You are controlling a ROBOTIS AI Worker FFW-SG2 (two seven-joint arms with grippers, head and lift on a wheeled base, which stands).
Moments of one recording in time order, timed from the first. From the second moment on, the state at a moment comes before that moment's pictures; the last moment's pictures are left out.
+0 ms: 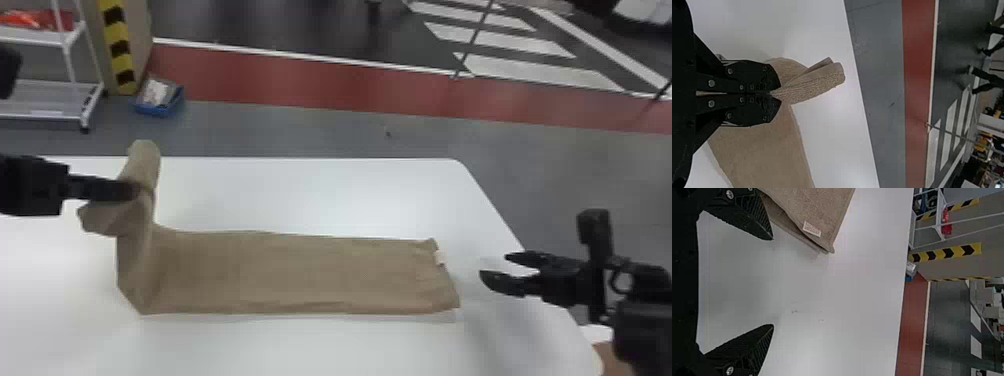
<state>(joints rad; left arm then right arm) -0.32 0.10 -0.12 -2.10 -0.68 1.57 -1.23 0.00 -0.37 -0.59 -1.53 0.29 0.55 1.20</state>
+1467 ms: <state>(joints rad) -0.29 0.01 -0.72 -2.05 -0.87 1.57 -0.90 0.01 -0.39 -0.61 -1.53 0.28 0.54 1.20</state>
